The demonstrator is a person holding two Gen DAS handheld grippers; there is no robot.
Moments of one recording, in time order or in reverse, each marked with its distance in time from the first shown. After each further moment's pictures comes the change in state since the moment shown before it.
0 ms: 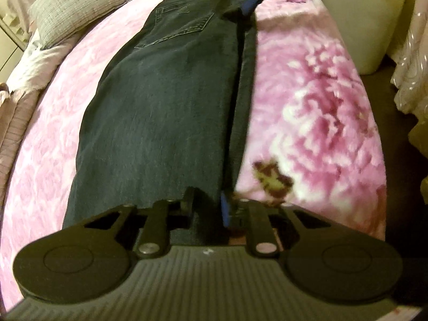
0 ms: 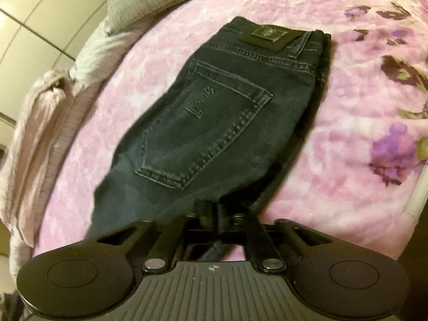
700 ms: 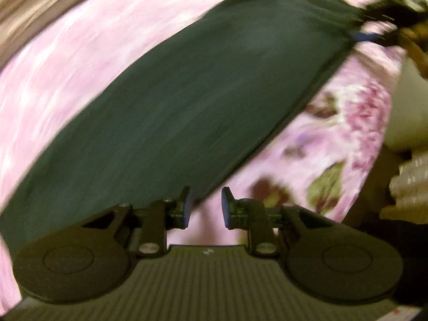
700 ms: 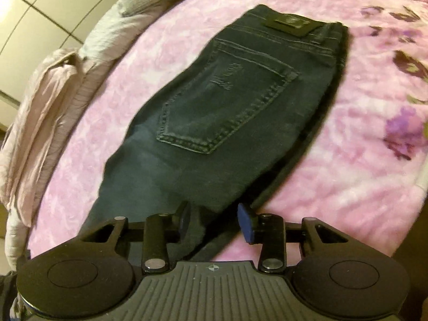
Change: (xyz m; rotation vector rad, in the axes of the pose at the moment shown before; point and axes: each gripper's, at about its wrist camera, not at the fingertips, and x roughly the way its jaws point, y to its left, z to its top) left arm -0.097 0.067 -0.124 -0.645 0.182 -0.036; right arm 0.007 0.030 -0.026 -0.094 0.067 -0.030
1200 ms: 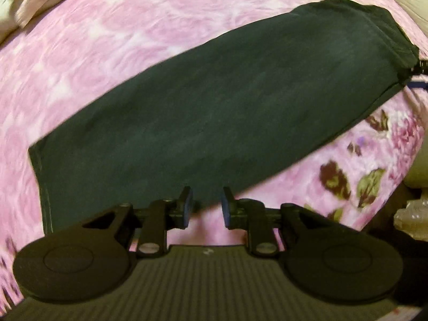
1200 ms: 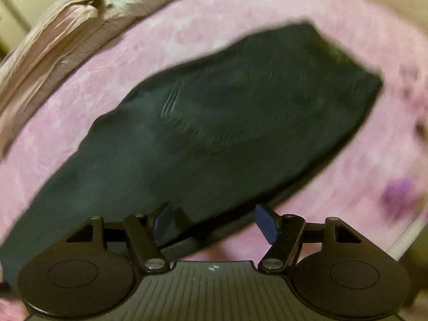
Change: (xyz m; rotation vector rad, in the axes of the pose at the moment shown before) left arm -0.033 0.095 -0.050 -0.347 0.128 0.098; right arm 0.018 0.020 -0.013 -0.238 0.104 -0.112
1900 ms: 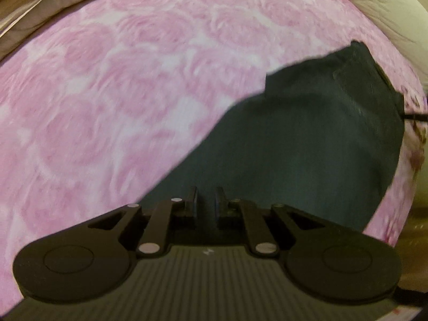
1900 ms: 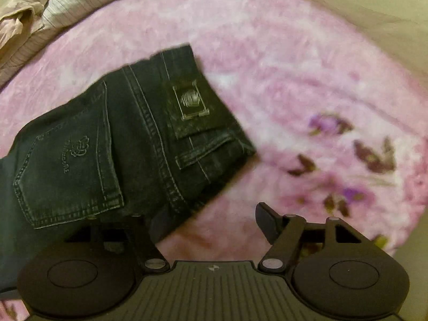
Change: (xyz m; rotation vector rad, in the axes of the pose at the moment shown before) left arm 0.086 -0.115 0.240 0.164 -0.047 -0.178; right arm -0.027 -0.133 0.114 -0.156 -0.064 -0.275
